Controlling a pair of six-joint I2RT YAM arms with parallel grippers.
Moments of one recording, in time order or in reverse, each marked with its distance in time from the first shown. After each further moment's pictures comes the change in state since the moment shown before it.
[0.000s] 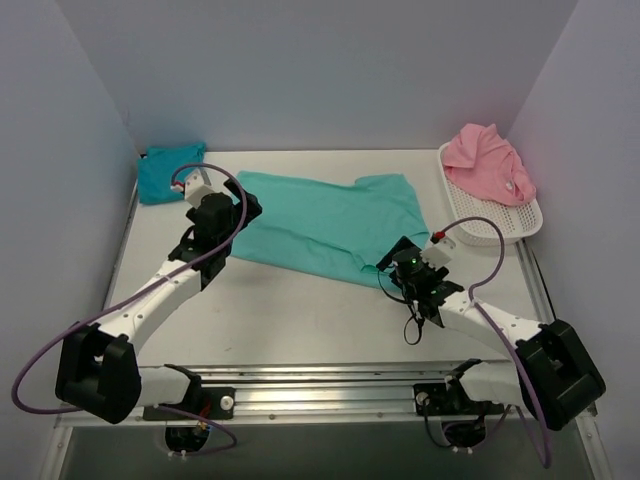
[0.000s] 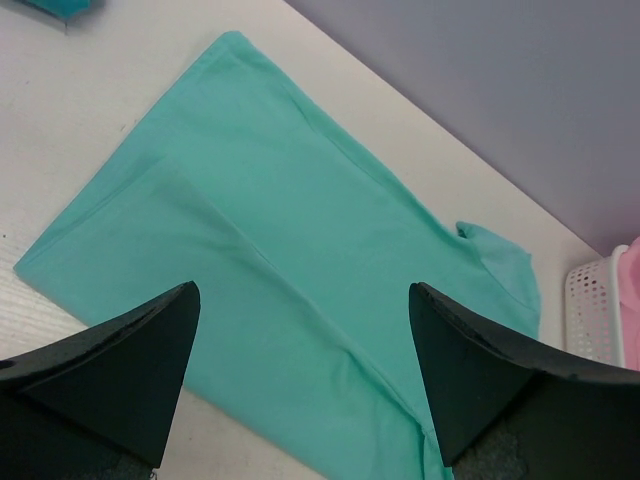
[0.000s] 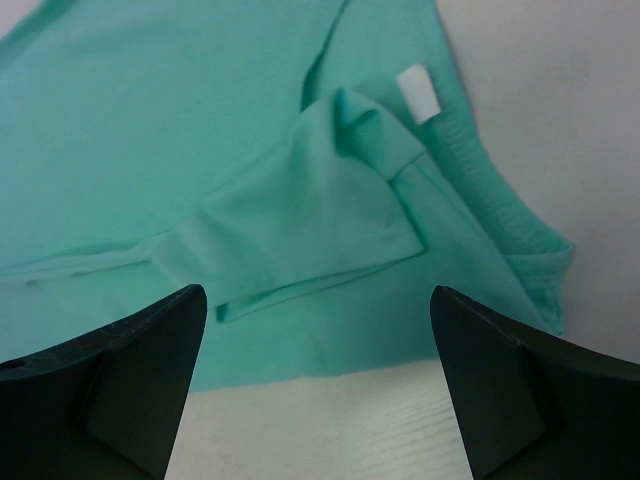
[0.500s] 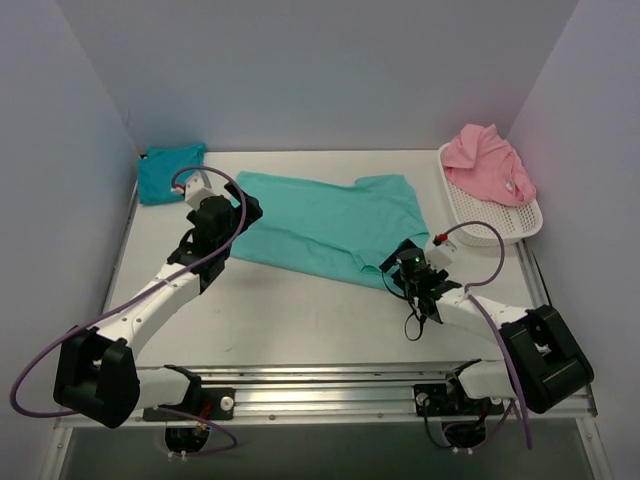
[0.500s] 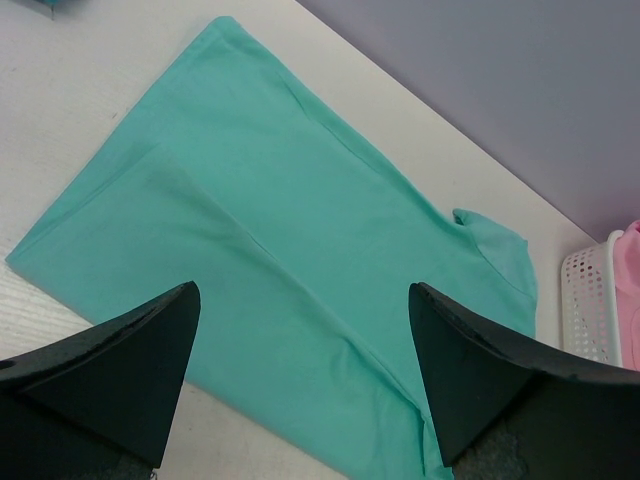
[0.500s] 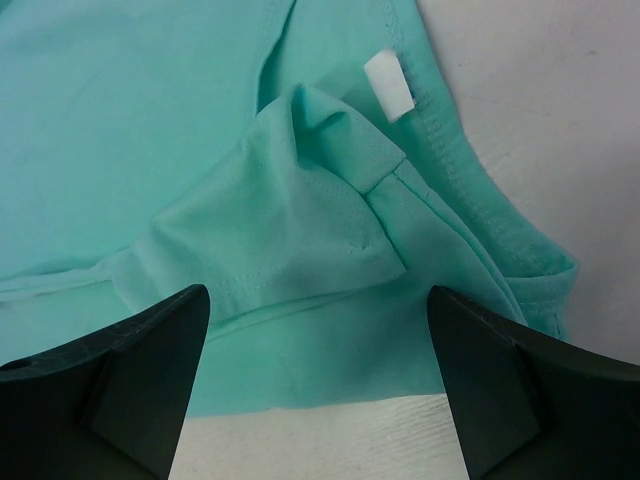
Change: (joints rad) left arm 0.000 -0.036 -0.021 0.009 0.029 0.000; right arm -0.112 0.120 -0.040 0.113 -0.120 0.013
